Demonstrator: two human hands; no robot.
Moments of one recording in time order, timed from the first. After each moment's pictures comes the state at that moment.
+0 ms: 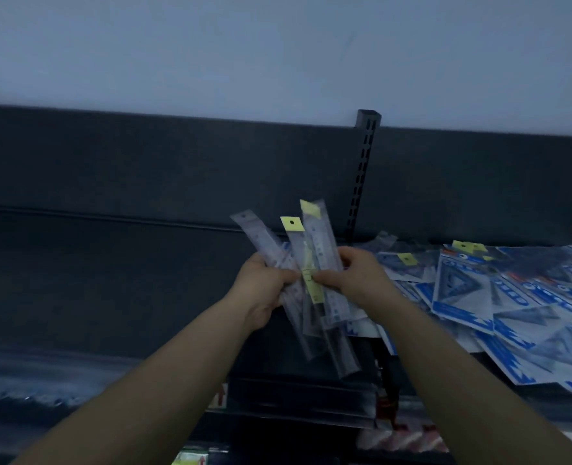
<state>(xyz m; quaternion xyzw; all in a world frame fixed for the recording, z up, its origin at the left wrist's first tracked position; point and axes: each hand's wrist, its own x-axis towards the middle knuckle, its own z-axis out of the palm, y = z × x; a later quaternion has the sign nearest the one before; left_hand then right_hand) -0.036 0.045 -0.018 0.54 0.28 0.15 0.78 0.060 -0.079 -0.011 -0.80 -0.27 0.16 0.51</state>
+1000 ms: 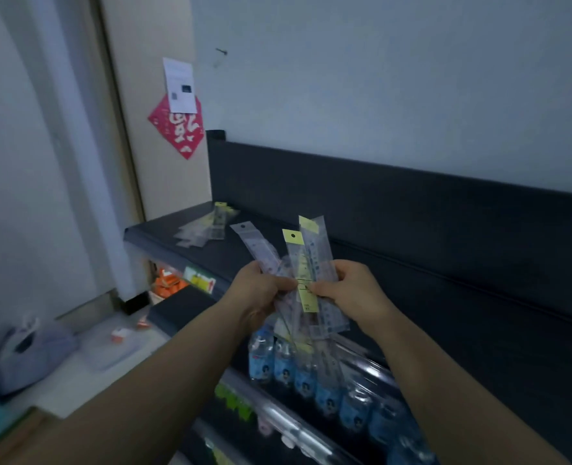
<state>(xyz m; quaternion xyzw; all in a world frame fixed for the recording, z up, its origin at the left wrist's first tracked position) -0.422 0.373 0.019 0.50 0.41 0.36 0.67 -0.279 0.305 0.020 -0.66 -0.46 0.31 0.51</state>
